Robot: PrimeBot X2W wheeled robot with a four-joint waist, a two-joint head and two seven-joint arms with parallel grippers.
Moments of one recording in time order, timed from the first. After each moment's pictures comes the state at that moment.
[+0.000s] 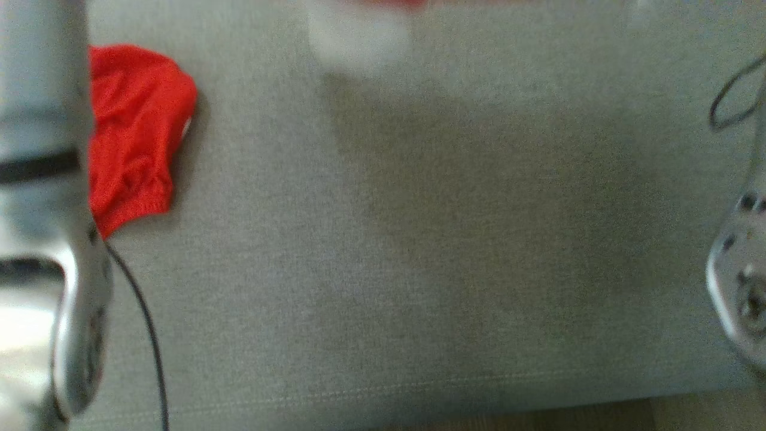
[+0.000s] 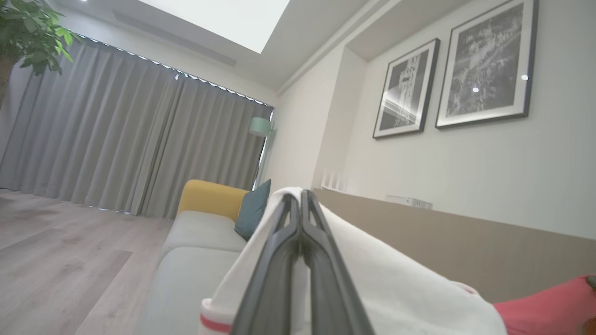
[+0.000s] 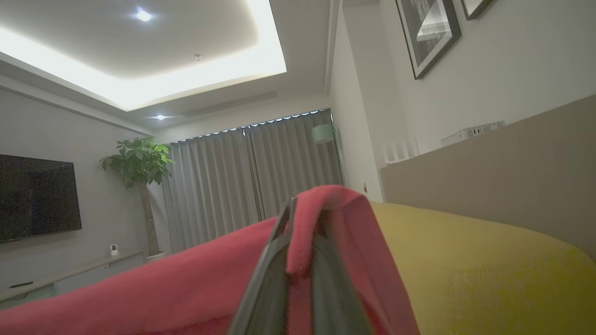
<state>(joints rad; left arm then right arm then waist) -1.28 0.13 -0.18 0.45 -0.53 -0.03 -0.09 -1.27 -0.07 -0.14 0.49 0.21 0.12 0.02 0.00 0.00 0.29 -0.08</state>
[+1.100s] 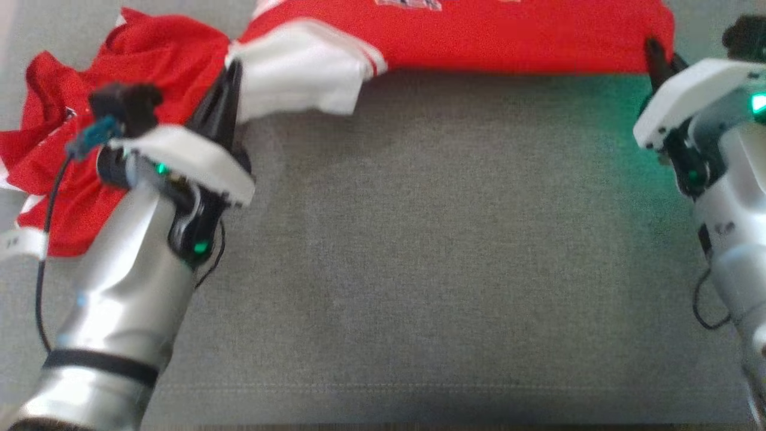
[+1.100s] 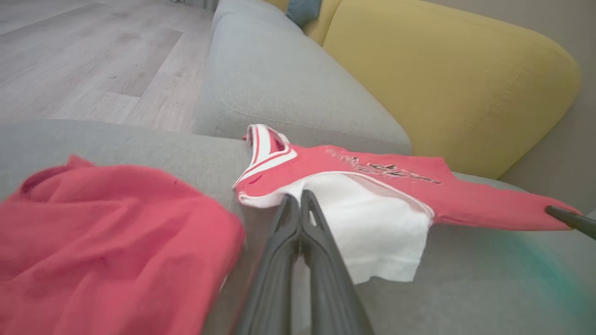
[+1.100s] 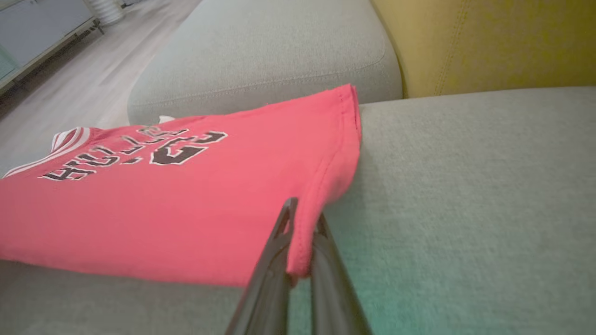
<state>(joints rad) -0.75 0.20 -0.48 0.70 -0.68 -0.12 -0.23 -0.95 -0.27 0.30 1.05 0.52 0.12 0.04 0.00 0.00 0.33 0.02</state>
